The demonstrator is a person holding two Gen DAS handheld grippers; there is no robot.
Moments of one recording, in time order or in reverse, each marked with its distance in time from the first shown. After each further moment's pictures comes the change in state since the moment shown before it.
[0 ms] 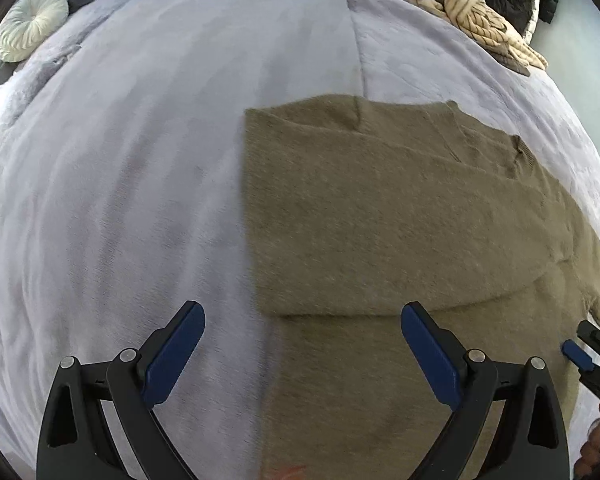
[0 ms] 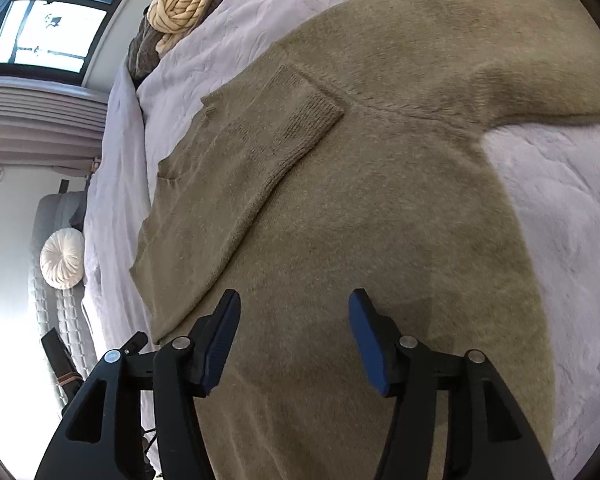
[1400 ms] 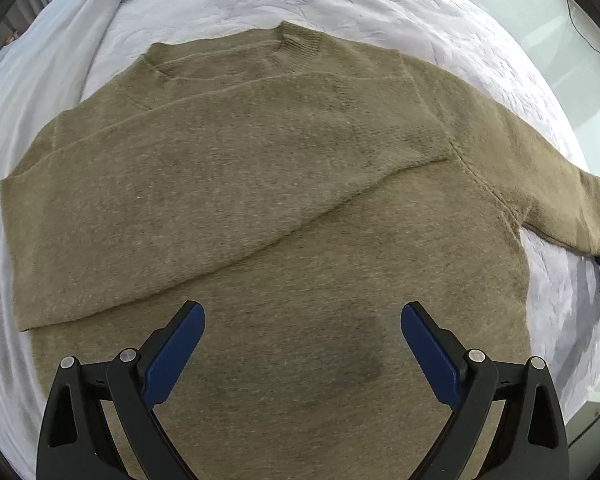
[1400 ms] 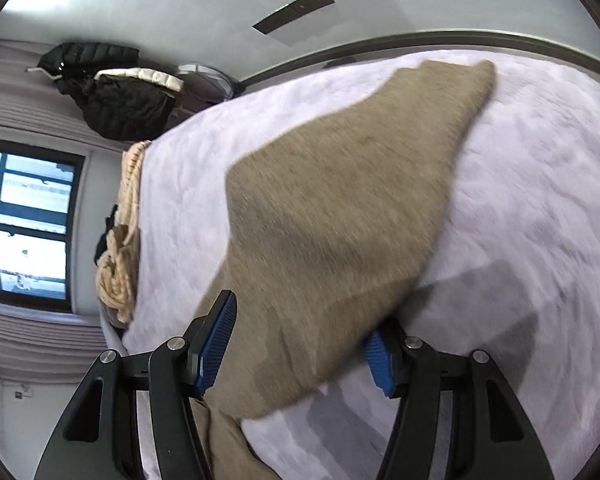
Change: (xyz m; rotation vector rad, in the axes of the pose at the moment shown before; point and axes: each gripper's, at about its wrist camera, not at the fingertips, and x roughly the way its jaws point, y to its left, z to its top) left arm 0.036 -0.234 -0.031 0.337 0.123 -0.131; right arm -0.177 -0.224 0.092 0.516 -0.528 0.068
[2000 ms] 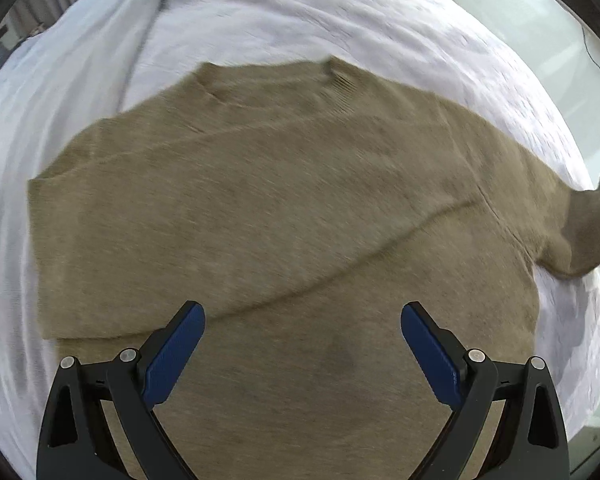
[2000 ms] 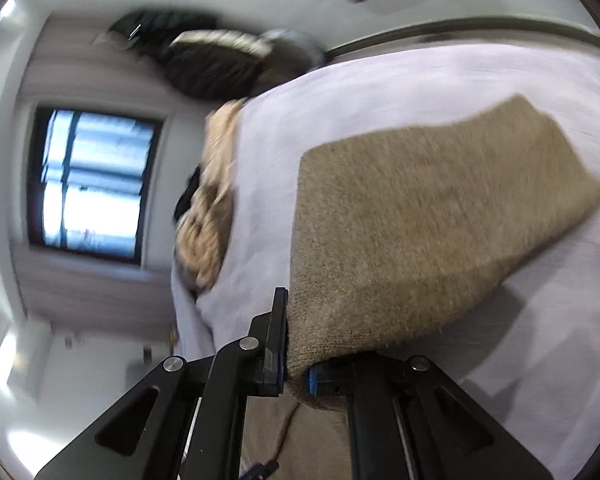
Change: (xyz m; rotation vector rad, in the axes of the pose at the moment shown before) left arm -0.019 0.031 0.015 -0.076 -0.088 0.044; right arm 0.042 0.119 -0.031 -0.233 0.164 0.291
